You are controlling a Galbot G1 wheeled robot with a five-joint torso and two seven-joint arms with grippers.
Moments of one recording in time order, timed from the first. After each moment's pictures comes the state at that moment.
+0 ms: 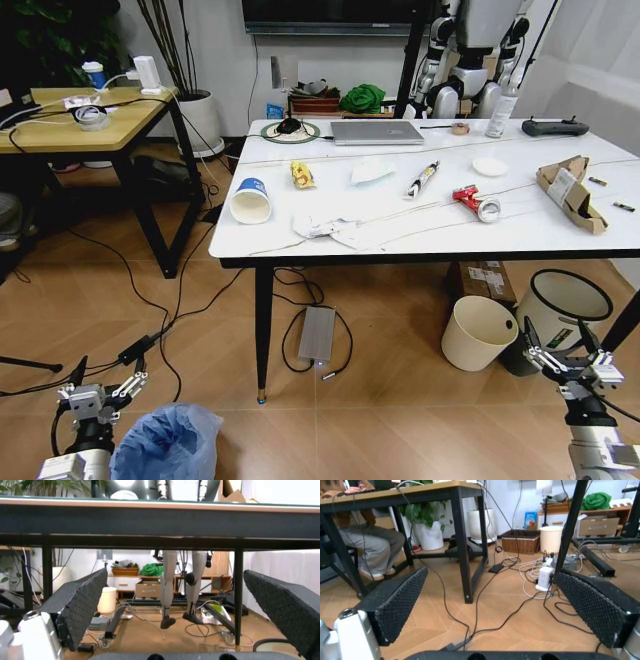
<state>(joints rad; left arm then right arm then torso) 1.73 -1.37 -0.90 -1.87 -0.27 -0.31 0.02 -1.52 1.40 1.05 1.68 0.52 0.50 -0.54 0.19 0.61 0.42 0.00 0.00</state>
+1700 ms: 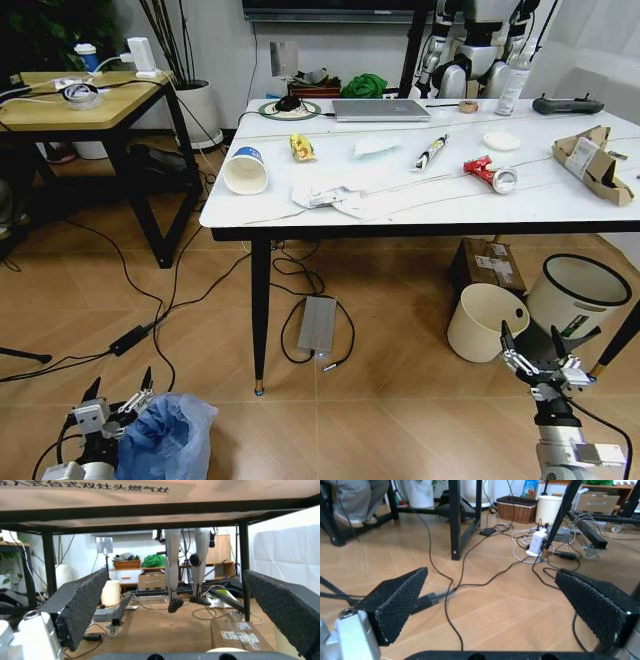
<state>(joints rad) 1.75 -1.35 -0.88 -1.81 -0.43 -0.22 0.07 -1.48 1.49 1.00 1.63 0.48 0.52 -0.54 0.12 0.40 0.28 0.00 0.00</state>
